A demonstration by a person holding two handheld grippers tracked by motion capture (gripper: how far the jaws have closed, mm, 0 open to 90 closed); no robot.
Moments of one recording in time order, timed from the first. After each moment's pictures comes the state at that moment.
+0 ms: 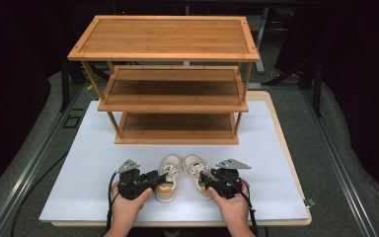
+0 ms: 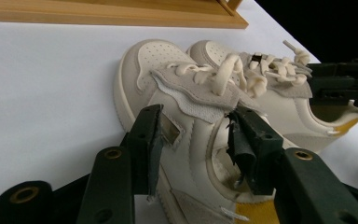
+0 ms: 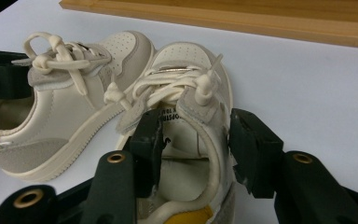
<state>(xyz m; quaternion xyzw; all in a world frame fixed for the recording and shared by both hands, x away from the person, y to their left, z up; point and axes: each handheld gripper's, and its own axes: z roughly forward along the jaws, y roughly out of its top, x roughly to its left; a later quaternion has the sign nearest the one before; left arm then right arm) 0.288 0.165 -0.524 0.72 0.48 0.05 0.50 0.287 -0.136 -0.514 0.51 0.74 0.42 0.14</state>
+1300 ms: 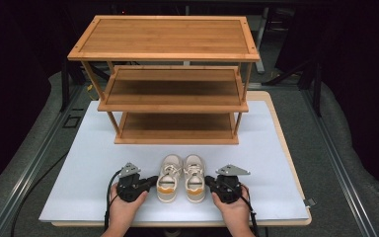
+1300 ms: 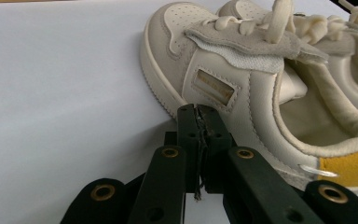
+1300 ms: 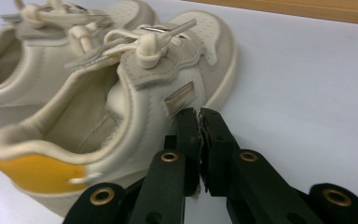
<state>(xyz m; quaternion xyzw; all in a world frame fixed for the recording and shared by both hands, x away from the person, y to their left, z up) 0.289 0.171 -0.543 0.76 0.46 0.08 0.46 0.282 -0.138 -0.537 0.47 0.76 0.43 0.13</state>
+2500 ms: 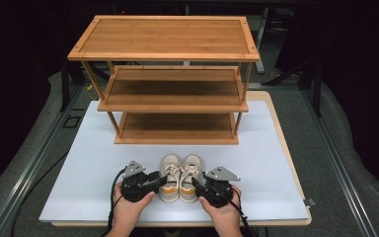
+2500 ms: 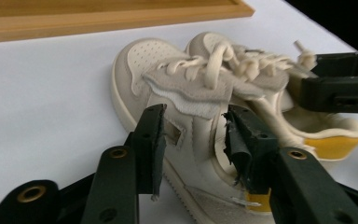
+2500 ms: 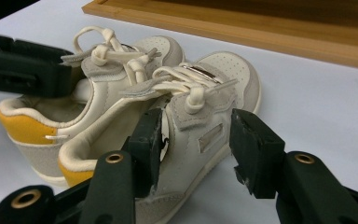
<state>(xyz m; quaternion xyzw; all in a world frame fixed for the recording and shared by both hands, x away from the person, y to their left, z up) 0.280 0.149 -0.522 0.75 0.47 0.11 0.46 0.266 -0.108 -0.520 0.47 0.74 0.44 0.19</state>
